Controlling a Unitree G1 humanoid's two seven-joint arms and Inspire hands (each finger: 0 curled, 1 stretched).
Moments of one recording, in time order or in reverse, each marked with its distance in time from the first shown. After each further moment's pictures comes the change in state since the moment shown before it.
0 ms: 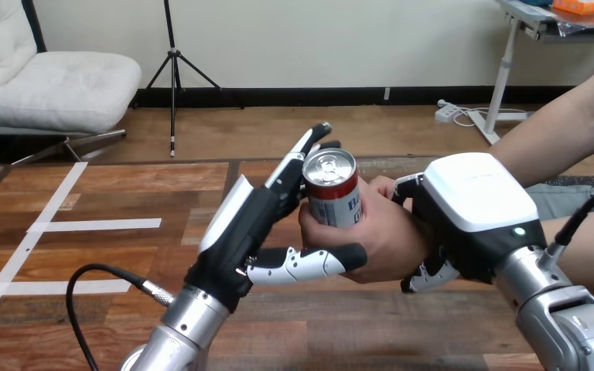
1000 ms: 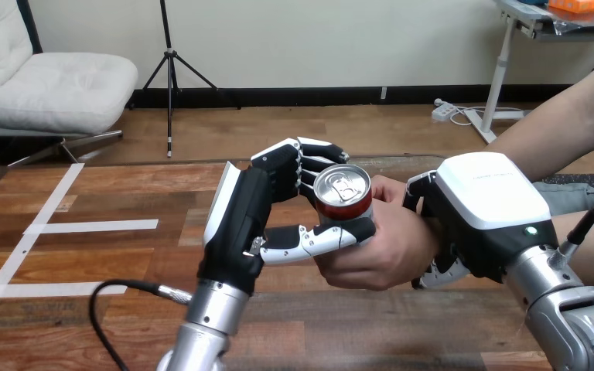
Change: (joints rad) left arm -0.034 -0.133 0.012 0.077 0.040 -0.046 0.208; right arm 0.008 -0.021 -0.008 -0.010 0.043 0.039 0.002
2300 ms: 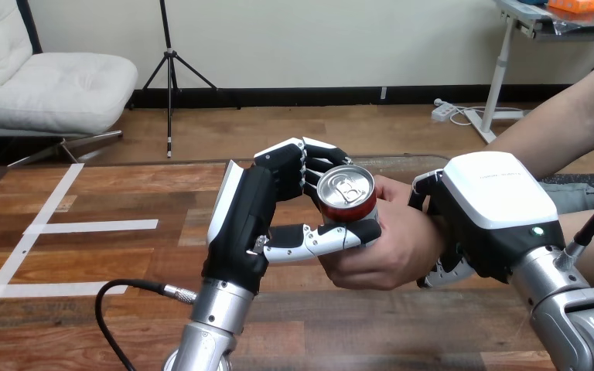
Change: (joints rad) left arm -0.009 -0.030 -0.002 0.021 -0.025 -0.020 -0.002; right arm 0.012 -0.011 -0.001 -0.026 0.000 0.033 0.000
